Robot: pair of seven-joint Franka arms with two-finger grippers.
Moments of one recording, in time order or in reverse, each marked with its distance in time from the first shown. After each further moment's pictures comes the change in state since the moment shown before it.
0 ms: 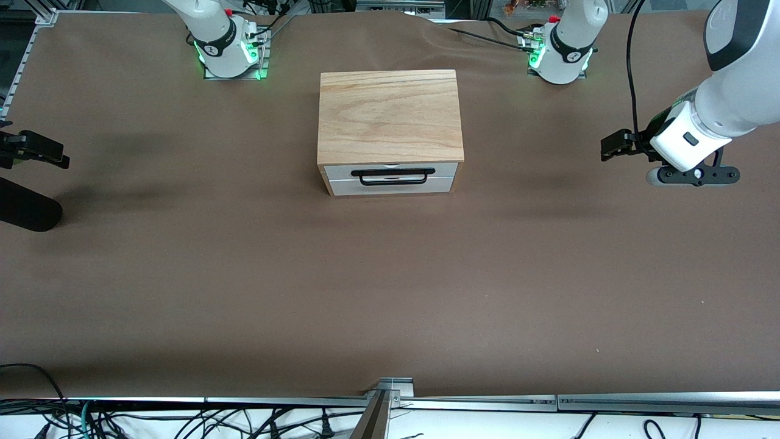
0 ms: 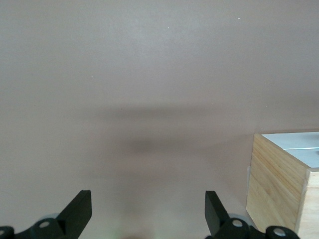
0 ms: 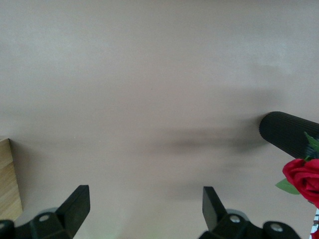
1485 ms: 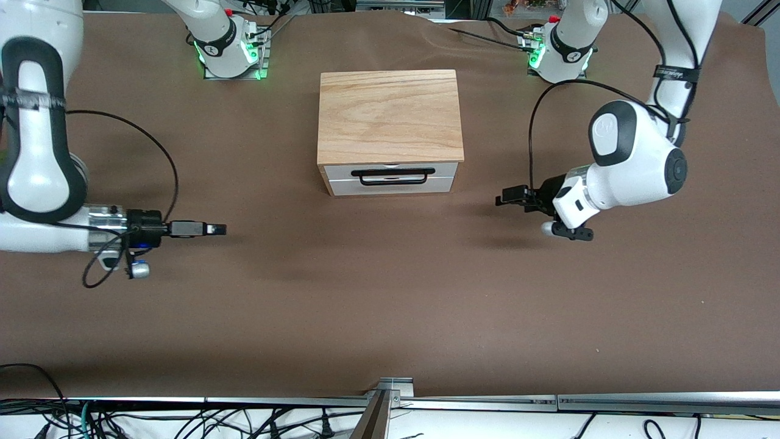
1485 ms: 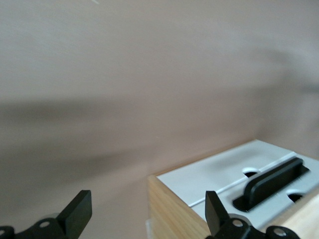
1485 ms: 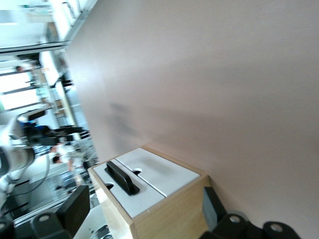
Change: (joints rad) left arm -0.015 0.261 -0.108 -0.266 -0.678 0.531 0.374; right arm 0.011 0.415 0.008 -0.195 1.137 0.142 -0.263
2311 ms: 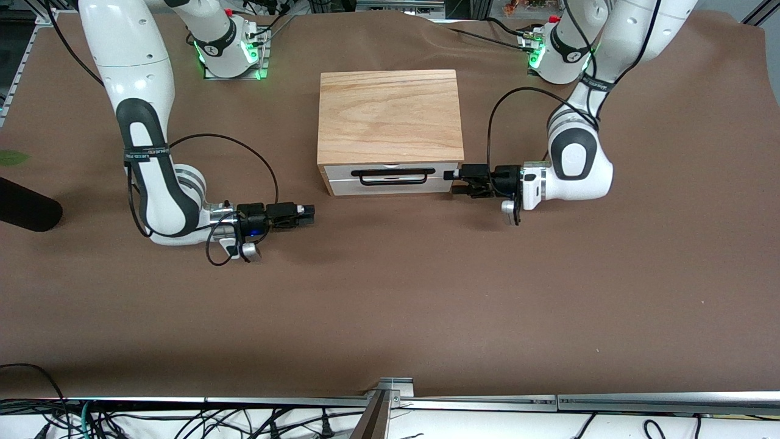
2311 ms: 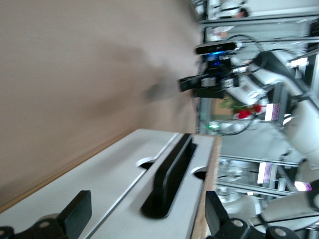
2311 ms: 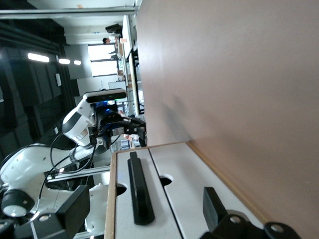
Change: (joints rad) left arm -0.002 0.162 -0.090 -0.144 -0.840 -0.138 0.709; right arm 0.221 0.108 0.020 -0.164 0.388 -0.017 -0.381
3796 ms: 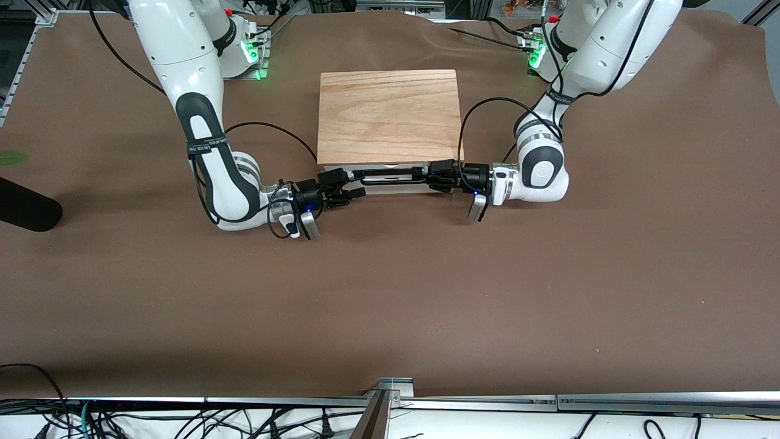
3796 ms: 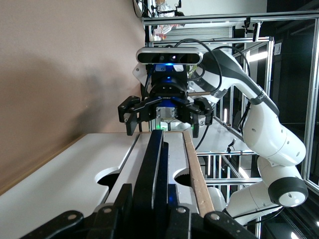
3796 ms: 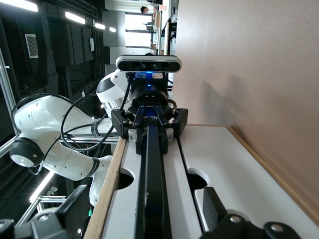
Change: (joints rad) left arm -0.033 0.156 -0.042 0.046 -0.178 -0.139 0.233; right arm 0.171 0.017 0.025 -0.063 0.158 -0.025 -0.226
